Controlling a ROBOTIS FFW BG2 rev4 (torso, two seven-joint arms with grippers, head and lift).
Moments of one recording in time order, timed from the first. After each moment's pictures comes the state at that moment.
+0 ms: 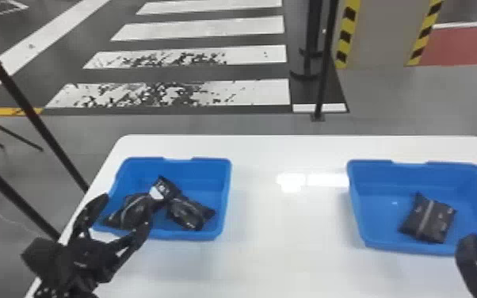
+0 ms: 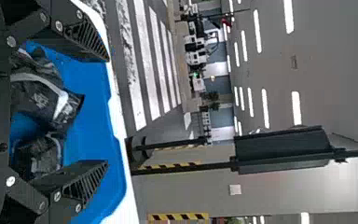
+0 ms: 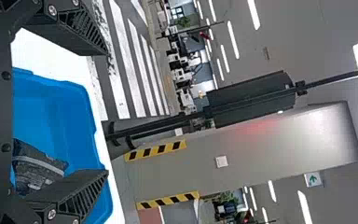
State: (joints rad) left arm 0.44 0.01 0.36 -1.77 0.01 -0.24 -0.44; right arm 0.89 -0.07 -0.11 -2.23 -0.38 -0.22 0.13
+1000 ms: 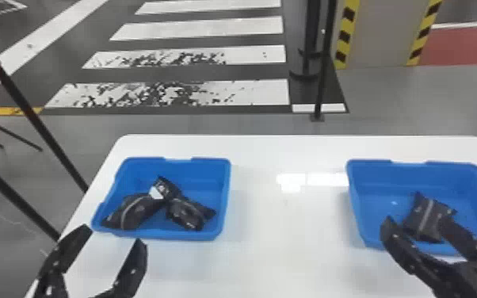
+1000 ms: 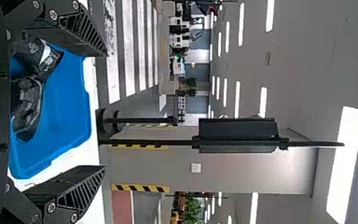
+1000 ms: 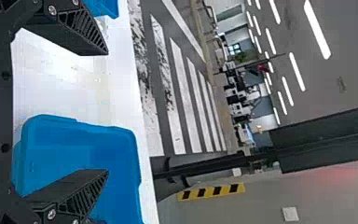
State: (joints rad) left arm 0.88 0.00 0.28 -2.14 0.25 -0.34 -0.44; right arm 0.66 -0.12 -0.08 -2.30 -0.36 0.35 0.17
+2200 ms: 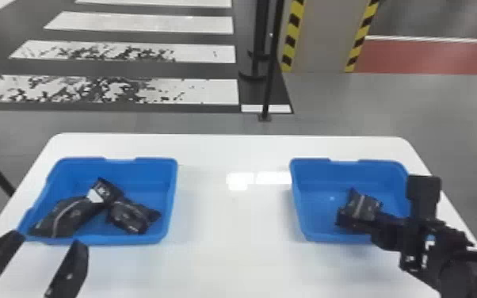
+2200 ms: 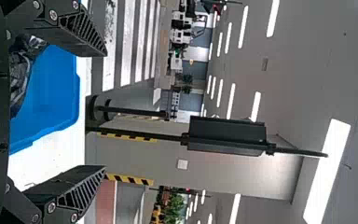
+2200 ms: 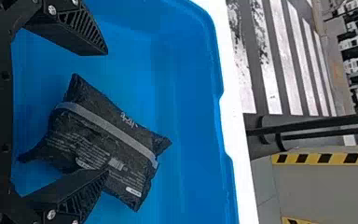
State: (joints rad) left arm 0.88 0.00 0.24 -2.17 0.32 -0.31 -0.44; right arm 0.10 -0.14 -0.22 -1.79 -0.15 0.87 0.29
